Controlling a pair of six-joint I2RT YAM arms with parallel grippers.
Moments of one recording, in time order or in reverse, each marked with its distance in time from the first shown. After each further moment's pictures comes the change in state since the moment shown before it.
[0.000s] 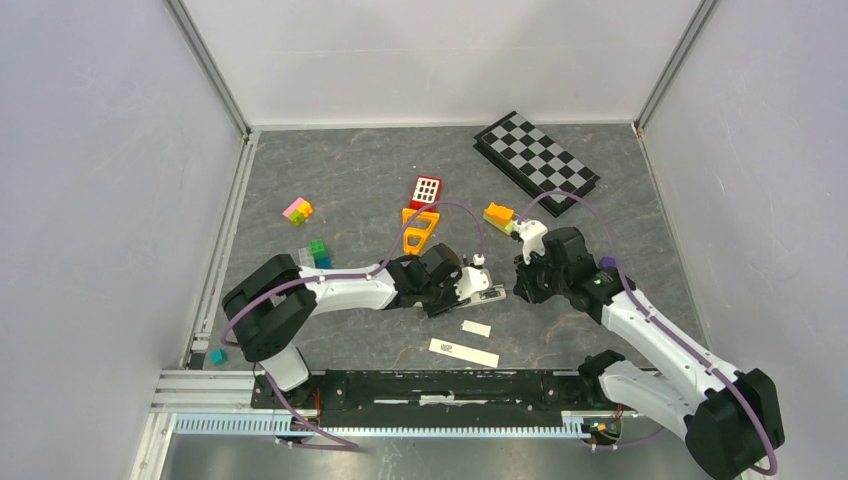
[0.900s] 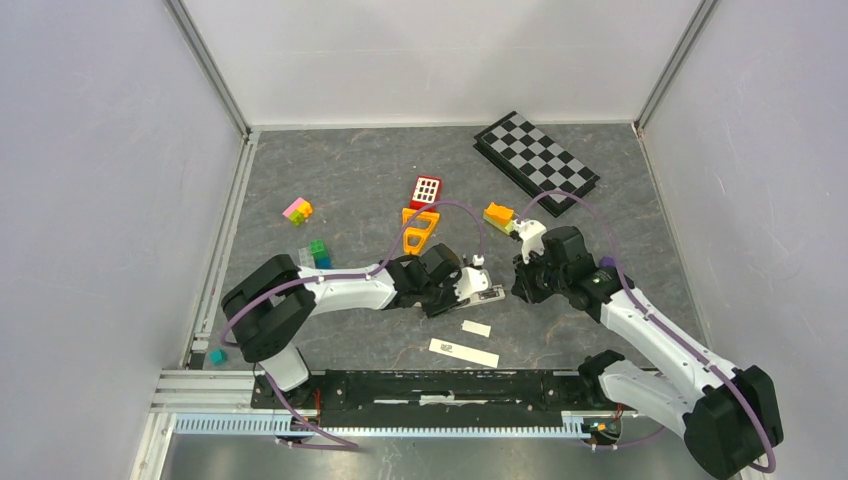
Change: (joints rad) left arm 0.000 -0.003 0.000 -0.010 -0.001 0.000; right arm 0.002 0.013 0.000 0.014 -0.027 0.009
